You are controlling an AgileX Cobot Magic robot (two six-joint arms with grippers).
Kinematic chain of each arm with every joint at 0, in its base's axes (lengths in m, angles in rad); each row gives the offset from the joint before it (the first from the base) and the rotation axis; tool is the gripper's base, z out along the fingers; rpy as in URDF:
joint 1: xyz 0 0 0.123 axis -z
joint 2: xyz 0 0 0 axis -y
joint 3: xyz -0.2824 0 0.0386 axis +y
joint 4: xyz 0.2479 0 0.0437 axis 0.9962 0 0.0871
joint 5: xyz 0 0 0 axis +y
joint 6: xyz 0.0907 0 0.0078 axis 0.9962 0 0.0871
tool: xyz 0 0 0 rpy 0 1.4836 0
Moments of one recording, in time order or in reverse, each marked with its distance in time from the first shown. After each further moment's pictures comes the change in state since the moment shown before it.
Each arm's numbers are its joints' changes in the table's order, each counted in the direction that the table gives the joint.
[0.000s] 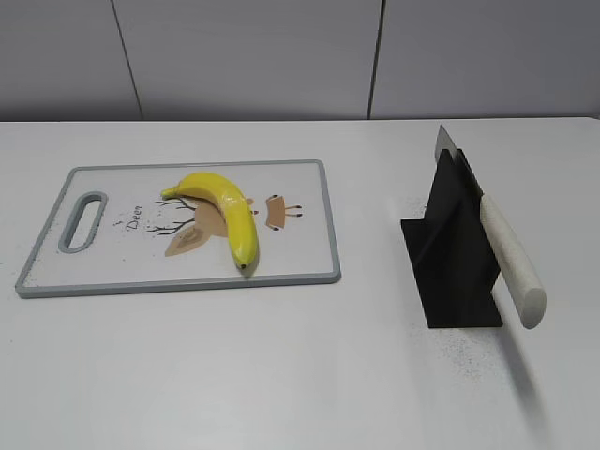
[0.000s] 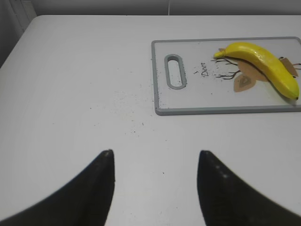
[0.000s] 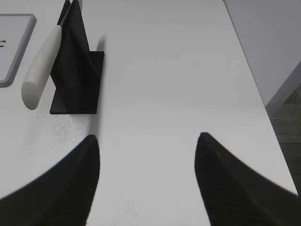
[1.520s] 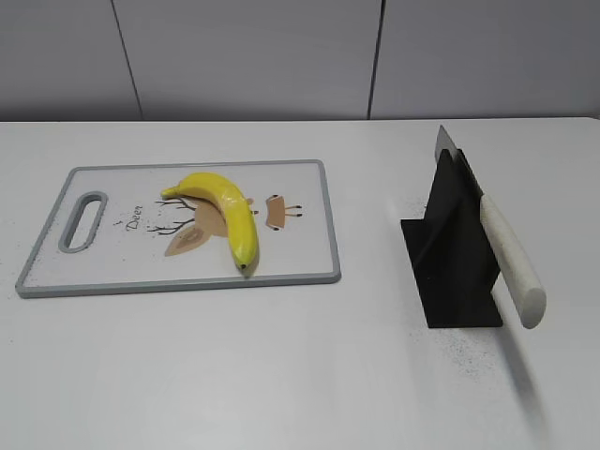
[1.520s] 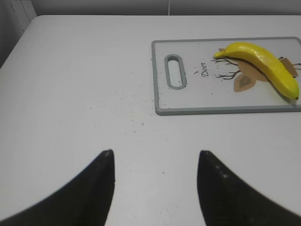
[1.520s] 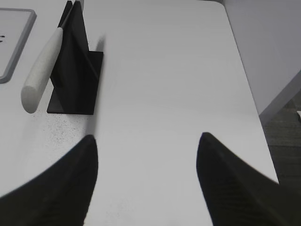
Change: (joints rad) left arm 0.000 0.000 0.000 0.000 0.000 -0.002; right arm 0.000 -0.111 -0.059 -0.001 -0.017 -0.051
